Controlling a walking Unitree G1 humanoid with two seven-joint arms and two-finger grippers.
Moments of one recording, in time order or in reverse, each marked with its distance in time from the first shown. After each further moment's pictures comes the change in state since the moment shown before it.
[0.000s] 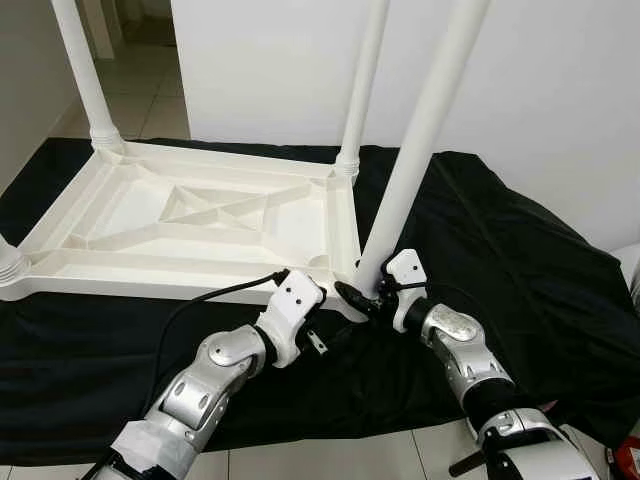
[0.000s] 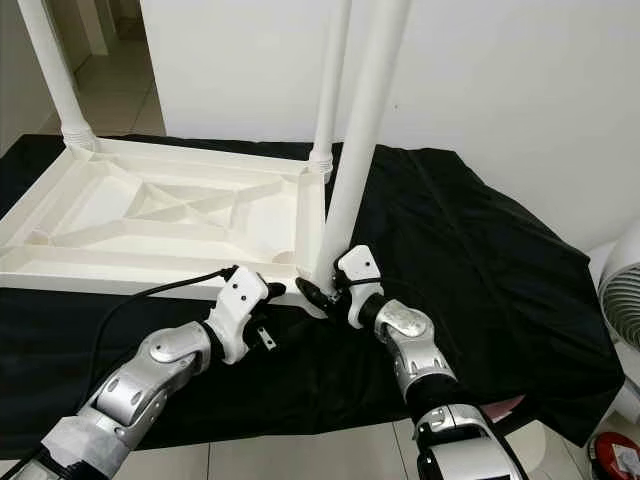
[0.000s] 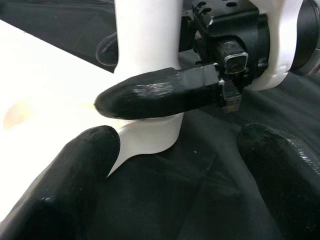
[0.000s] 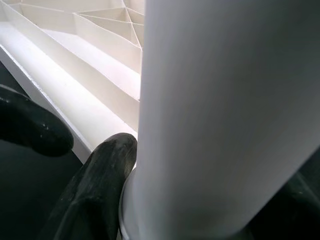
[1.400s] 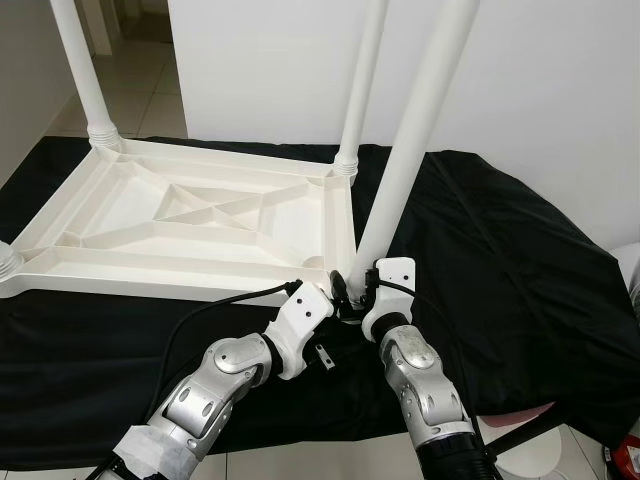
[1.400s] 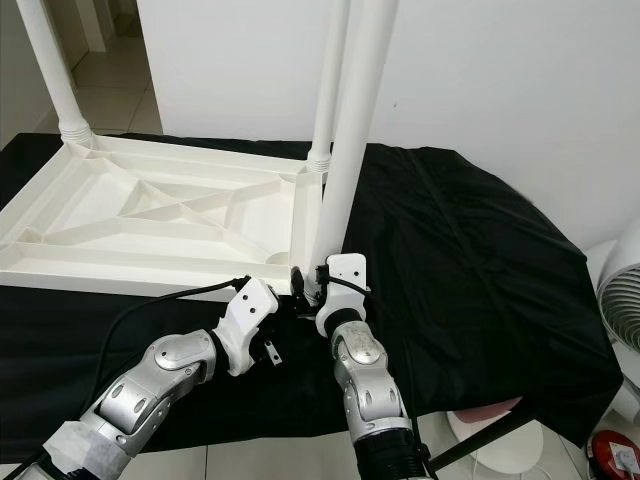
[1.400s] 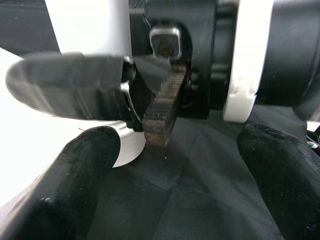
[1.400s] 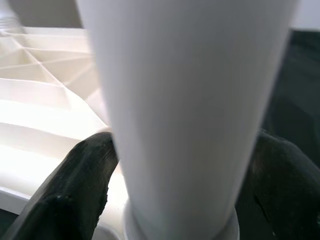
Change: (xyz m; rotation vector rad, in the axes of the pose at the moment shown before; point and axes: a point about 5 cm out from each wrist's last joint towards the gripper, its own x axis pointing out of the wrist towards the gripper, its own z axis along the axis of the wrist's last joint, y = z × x) left arm 0.002 -0.011 0.001 0.009 0.000 -0.086; right arm 0.002 0.041 0.025 0.193 -0.061 -0.484
